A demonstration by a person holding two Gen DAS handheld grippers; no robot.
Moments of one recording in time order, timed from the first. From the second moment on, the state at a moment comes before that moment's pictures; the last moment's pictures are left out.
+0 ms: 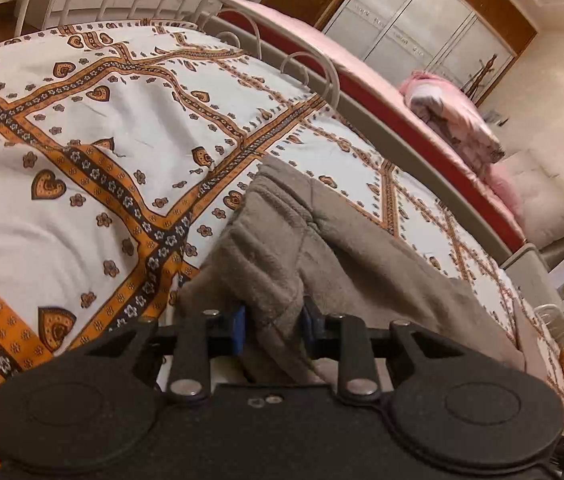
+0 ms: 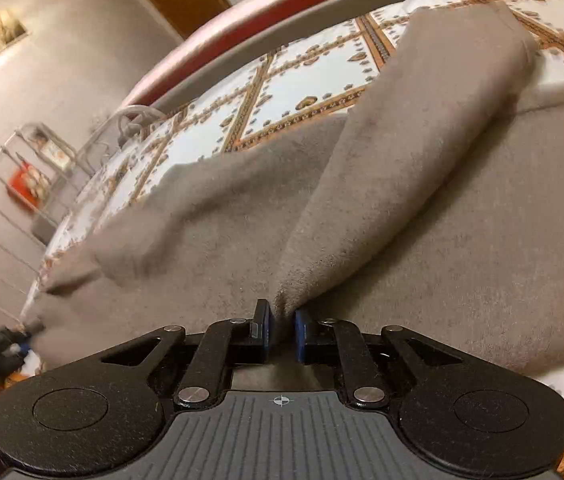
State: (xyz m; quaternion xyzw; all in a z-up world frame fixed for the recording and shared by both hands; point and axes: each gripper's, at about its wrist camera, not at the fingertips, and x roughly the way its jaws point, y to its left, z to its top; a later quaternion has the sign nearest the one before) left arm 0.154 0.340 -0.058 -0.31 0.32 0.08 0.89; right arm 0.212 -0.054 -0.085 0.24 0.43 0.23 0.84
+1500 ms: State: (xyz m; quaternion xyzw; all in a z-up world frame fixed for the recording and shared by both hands) left arm 0.202 0.246 -0.039 -0.14 0.37 0.12 0.91; right arm 0.190 -0.129 -0.024 0.13 0.39 0.11 0.91
